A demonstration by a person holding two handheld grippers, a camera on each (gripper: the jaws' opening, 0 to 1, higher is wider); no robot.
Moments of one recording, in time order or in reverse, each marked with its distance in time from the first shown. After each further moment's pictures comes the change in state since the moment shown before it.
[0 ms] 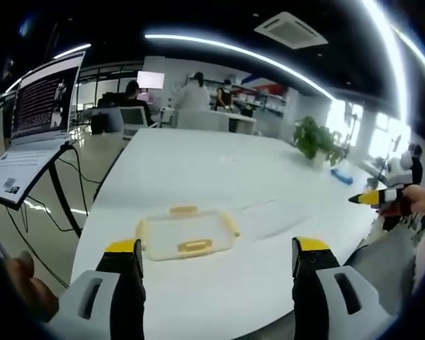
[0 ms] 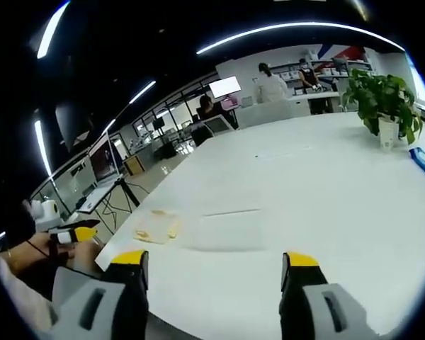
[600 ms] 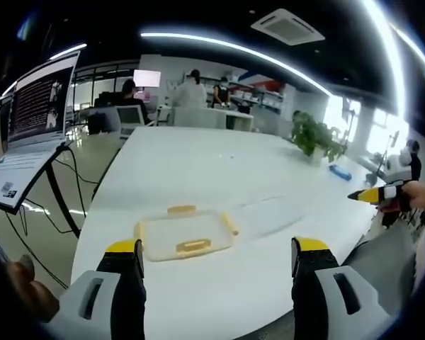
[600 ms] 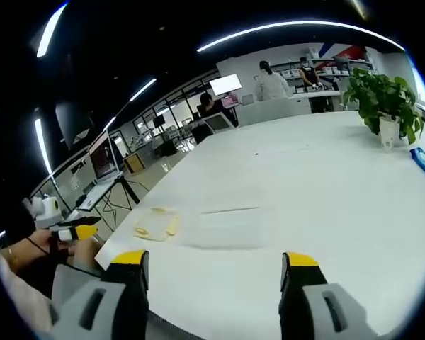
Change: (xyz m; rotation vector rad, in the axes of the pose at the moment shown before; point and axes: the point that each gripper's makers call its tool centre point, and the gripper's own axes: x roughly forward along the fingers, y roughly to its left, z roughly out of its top) left arm 0.003 0.002 -0.002 0.017 0.019 -0.013; right arm 0.001 0.000 -0.001 -0.008 0.018 0.005
